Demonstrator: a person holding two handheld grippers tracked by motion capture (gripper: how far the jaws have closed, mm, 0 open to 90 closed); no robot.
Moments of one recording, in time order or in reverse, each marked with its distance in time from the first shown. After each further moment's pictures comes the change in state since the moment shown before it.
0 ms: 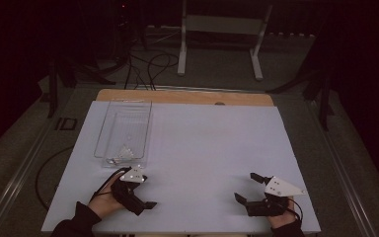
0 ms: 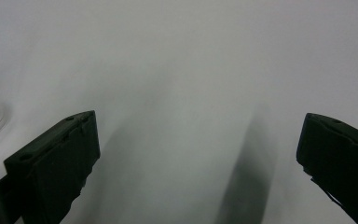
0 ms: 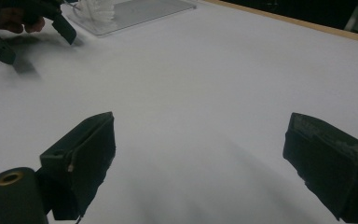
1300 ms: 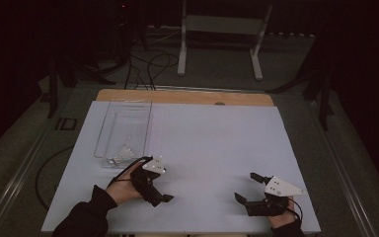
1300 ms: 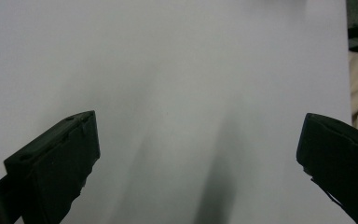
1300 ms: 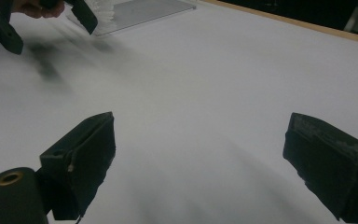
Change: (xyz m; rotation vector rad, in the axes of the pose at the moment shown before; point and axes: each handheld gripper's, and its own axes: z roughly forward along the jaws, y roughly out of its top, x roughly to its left) left arm -0.007 0.062 0.021 0.044 -0.079 0.116; right arm 0.000 0.000 0.001 -0.002 0.000 -0.003
